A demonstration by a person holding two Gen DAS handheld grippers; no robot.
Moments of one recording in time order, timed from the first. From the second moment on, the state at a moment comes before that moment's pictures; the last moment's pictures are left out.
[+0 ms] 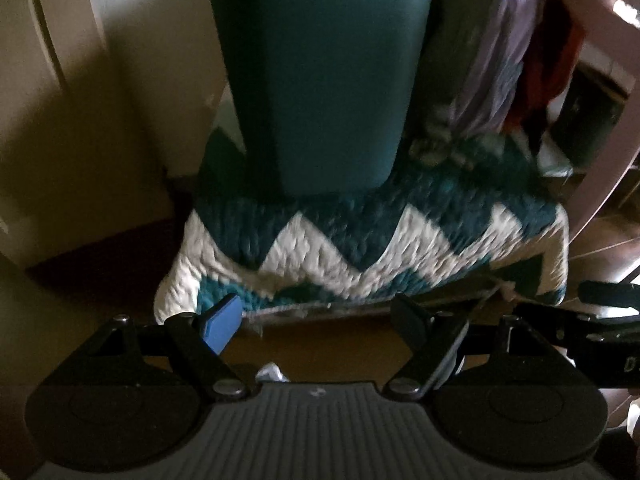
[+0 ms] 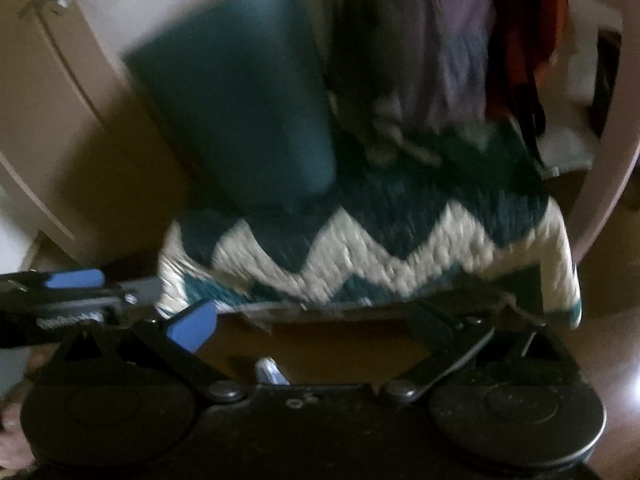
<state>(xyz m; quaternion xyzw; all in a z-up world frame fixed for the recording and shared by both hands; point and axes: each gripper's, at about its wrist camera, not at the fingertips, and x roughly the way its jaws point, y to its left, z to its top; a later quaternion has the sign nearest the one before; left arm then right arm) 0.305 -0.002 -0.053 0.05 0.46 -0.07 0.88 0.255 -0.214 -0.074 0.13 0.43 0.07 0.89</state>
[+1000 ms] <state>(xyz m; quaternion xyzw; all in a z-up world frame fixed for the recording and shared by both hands) 0.330 -0.068 -0.390 0.22 0.68 -0.22 0.66 0.290 -0.245 -0.429 0.13 0.70 -0.06 0.70</state>
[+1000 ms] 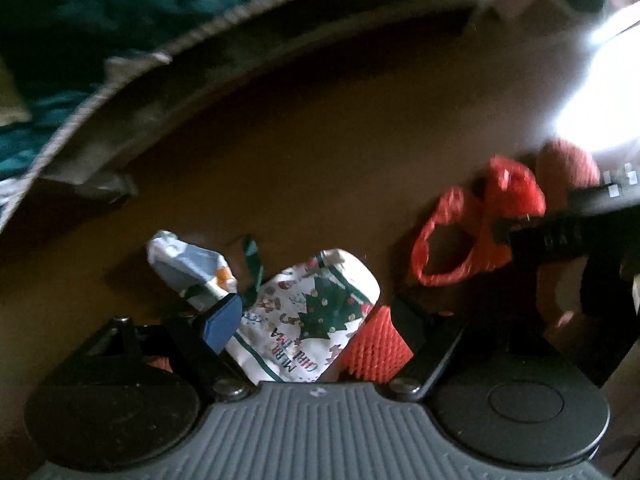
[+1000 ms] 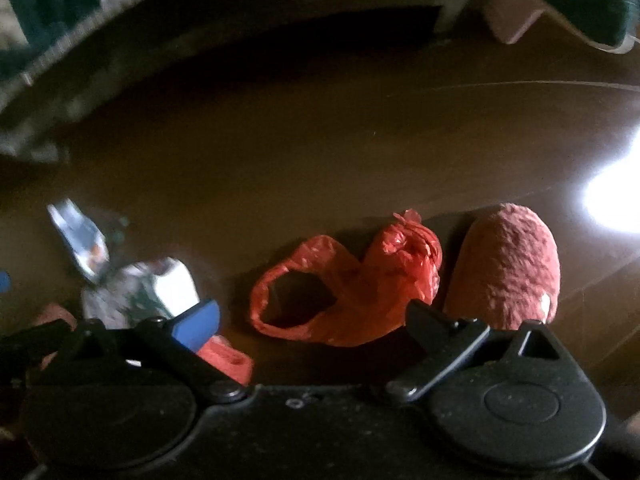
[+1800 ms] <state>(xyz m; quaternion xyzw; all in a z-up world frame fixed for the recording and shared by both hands) 0.304 -0.073 -0.533 0.34 0.64 -0.31 0.62 0.276 -0.238 -0.556 -0.12 0.72 0.04 0.68</state>
